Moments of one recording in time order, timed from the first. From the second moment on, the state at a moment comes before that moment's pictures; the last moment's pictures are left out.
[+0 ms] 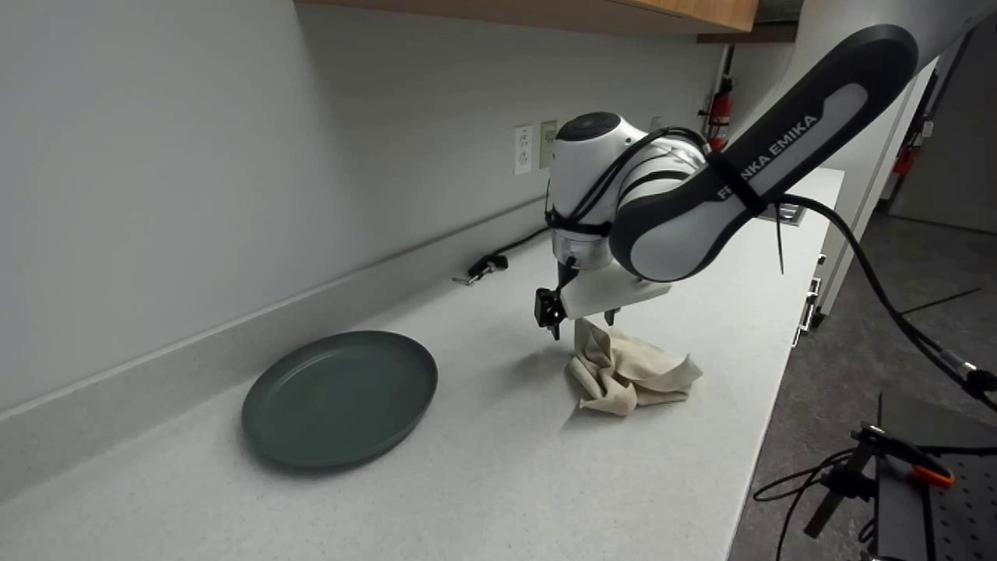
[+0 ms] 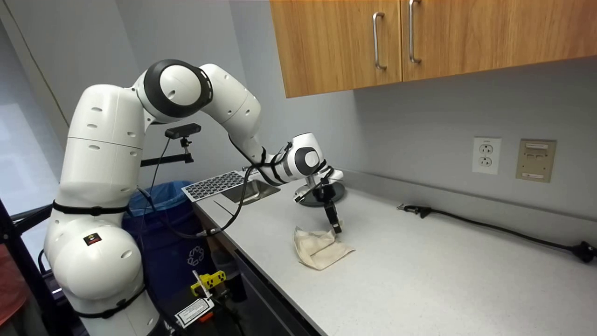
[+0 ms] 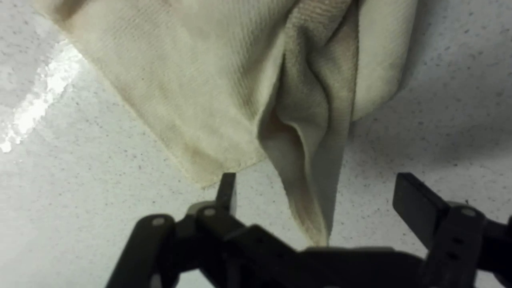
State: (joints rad) arm 0.28 0.46 -0.17 -2.00 -0.36 2.48 1.06
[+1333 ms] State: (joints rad) arm 0.26 0.19 -0.07 -2.27 -0.40 2.48 1.12
